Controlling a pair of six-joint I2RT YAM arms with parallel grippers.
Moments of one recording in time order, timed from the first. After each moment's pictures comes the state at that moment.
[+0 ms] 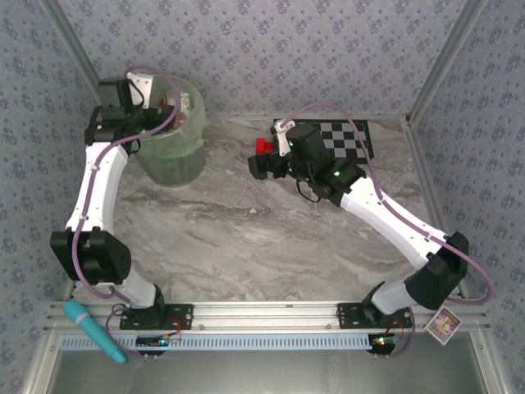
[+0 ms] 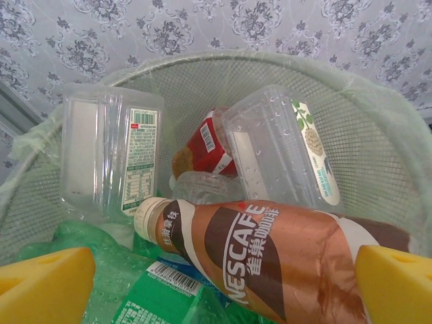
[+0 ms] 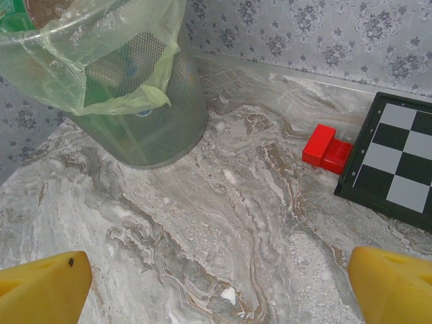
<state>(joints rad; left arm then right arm) -0.01 1.57 1.71 -0.63 0.05 0.15 0.72 1.45 1.43 -0.49 0.06 0.26</state>
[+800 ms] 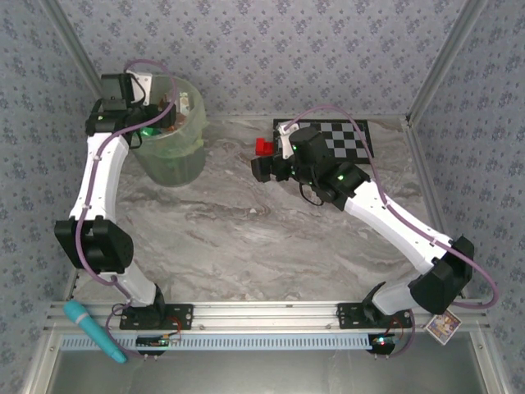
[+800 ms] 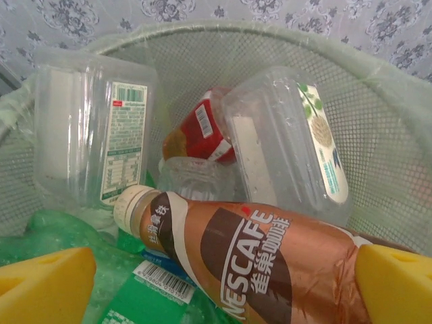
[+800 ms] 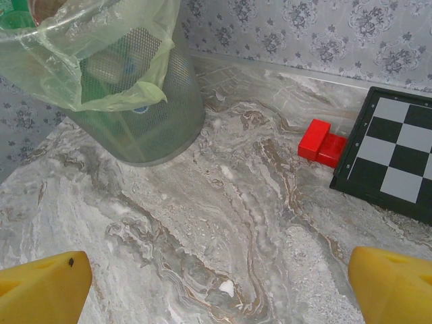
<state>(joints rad) -0.01 1.66 1.80 -0.72 0.04 0.09 0.73 1.41 1.39 -0.48 0.06 0.27</state>
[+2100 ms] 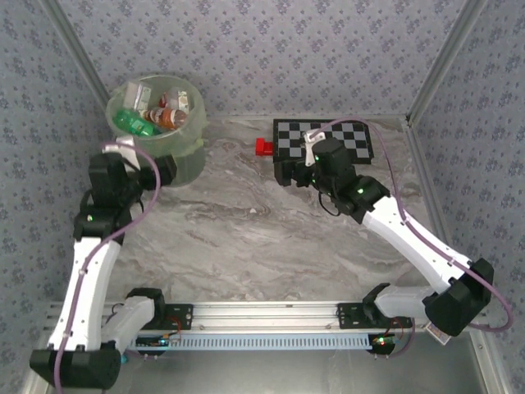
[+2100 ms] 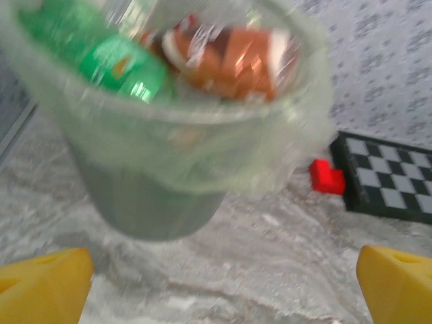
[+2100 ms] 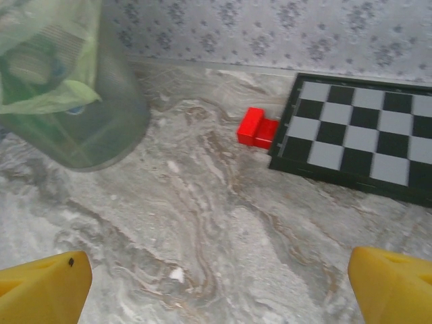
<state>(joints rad) -0.07 0.85 0.99 -0.56 0.02 -0.28 0.63 1.23 1.18 -0.45 0.13 0.28</state>
